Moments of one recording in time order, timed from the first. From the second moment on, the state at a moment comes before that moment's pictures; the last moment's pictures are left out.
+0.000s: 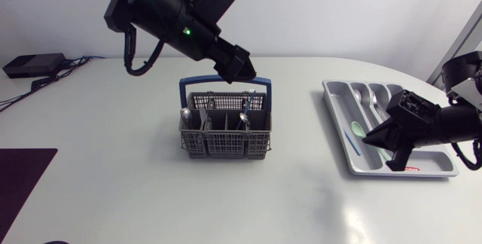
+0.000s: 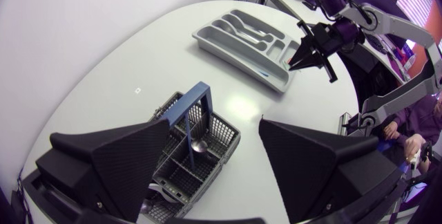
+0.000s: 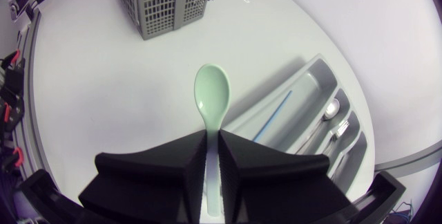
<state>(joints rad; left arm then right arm) -0.57 1.70 1.64 -0.79 0.32 0.29 -0.24 1.35 0.83 -0.61 -0.44 -1.08</state>
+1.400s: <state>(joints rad) -0.61 1.69 1.45 -0.72 0.33 0.17 -0.64 1.76 0.97 -0.45 -0.28 -1.98</state>
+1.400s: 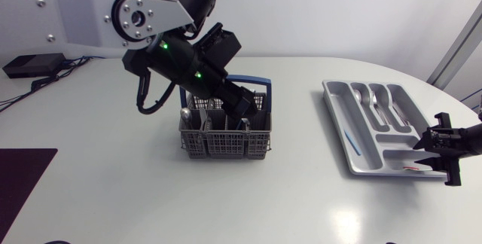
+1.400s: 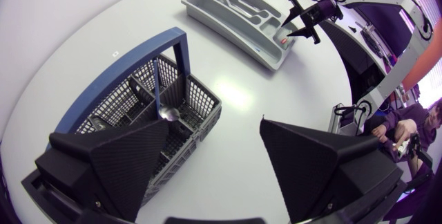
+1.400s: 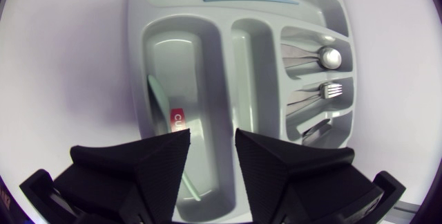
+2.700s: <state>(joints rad) -0.55 1.97 1.56 -0.68 0.30 -0.10 -0.07 0.97 0.62 -0.60 -0.35 -1.05</state>
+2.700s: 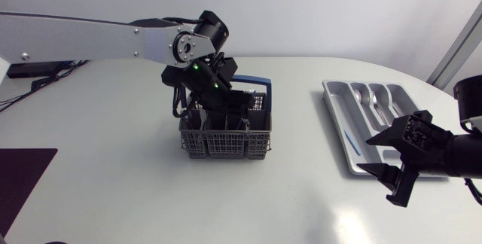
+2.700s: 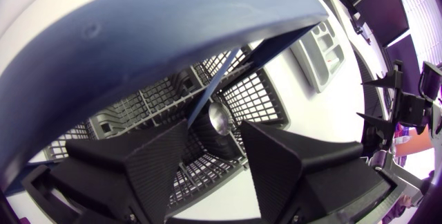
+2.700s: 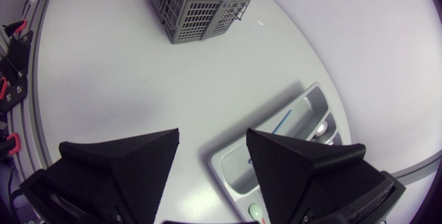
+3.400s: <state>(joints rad) -0.58 1.98 1.54 -0.61 0.24 -0.13 -0.04 0.95 0.58 -0.56 -0.35 -1.02</state>
